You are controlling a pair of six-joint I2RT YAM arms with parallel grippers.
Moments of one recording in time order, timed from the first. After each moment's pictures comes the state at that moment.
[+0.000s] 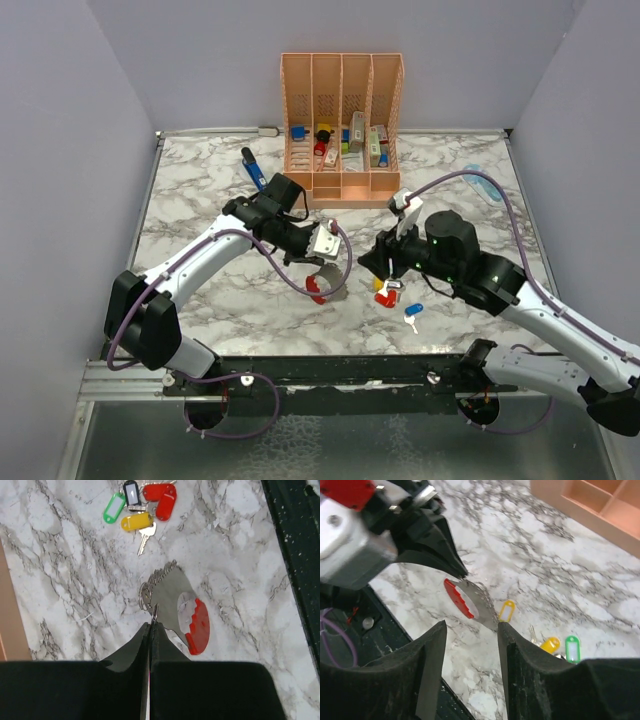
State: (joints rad) left arm -0.59 1.47 1.21 -0.84 0.80 1.11; right arm 0.85 0.94 0.96 -0.40 -0.09 0.21
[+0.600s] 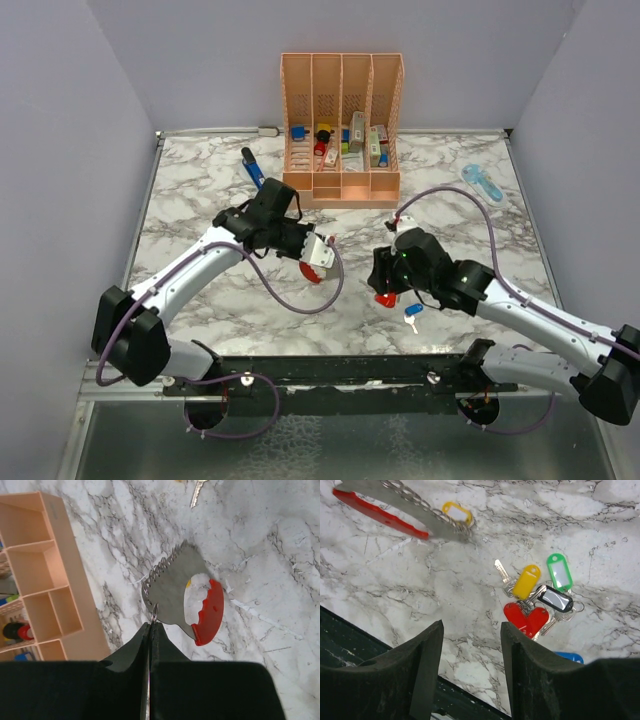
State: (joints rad) left arm -0.59 1.40 1.14 -0.71 0.55 1.27; right arm 0.85 1.03 0.80 -0.52 0.15 0.48
